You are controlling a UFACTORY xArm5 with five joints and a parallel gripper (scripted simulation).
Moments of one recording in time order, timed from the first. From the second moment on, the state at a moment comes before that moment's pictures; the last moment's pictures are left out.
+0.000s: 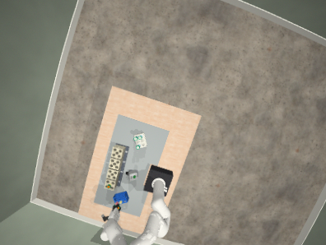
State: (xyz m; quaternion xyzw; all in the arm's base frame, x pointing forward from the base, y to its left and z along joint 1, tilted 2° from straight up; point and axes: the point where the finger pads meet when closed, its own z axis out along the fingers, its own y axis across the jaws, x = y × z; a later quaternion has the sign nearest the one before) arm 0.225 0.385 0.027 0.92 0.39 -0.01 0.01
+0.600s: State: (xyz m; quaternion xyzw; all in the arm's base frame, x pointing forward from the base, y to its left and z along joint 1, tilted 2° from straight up) arm 0.225 0.386 0.049 0.92 0.39 -0.01 0.01
